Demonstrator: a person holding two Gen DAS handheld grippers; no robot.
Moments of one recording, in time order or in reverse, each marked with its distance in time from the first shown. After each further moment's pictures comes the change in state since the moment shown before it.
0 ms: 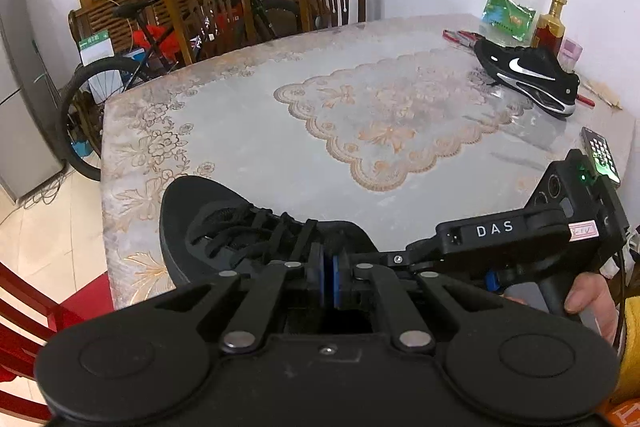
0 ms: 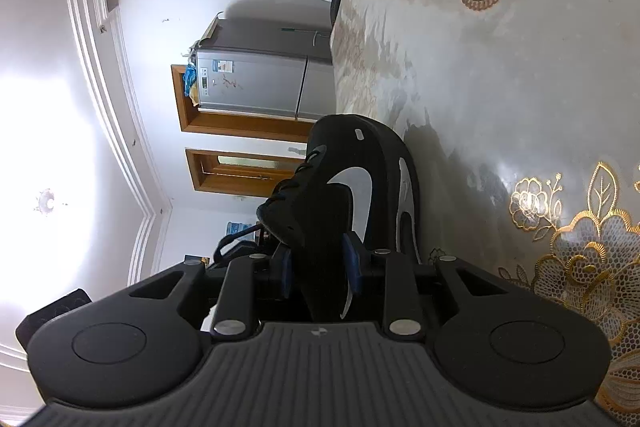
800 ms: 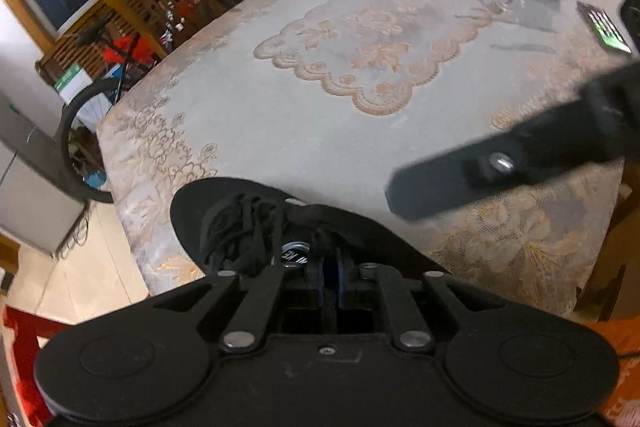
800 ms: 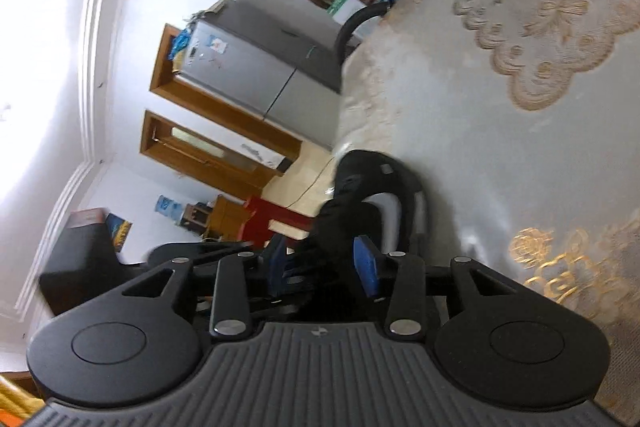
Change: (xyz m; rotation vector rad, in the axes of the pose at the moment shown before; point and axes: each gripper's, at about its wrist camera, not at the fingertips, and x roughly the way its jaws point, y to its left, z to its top) left arm 0.021 -0.004 -0.012 0.295 0.166 0.081; right arm -0.027 0.102 -0.034 -0.331 -0.040 -0.198
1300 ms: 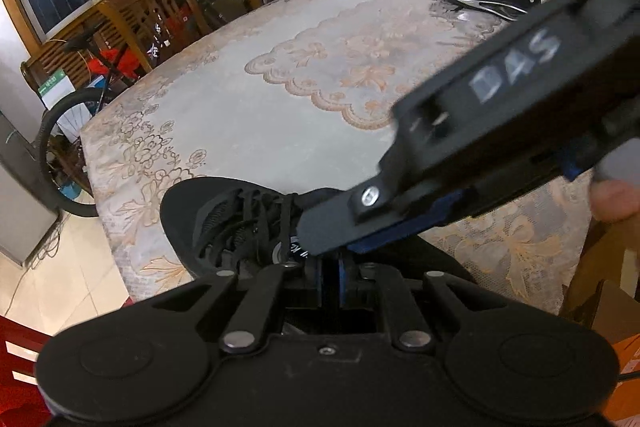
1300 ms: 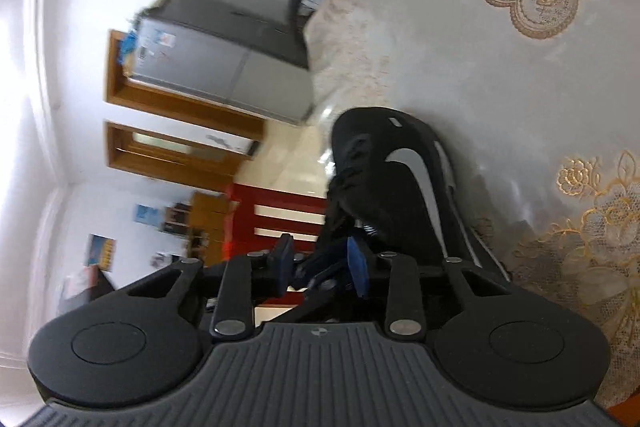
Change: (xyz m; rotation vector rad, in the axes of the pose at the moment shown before) left arm -0.005 0.018 -0.022 -0.023 -0.104 -0.101; right arm 0.050 0.027 -0.003 0.168 0.083 -0.150
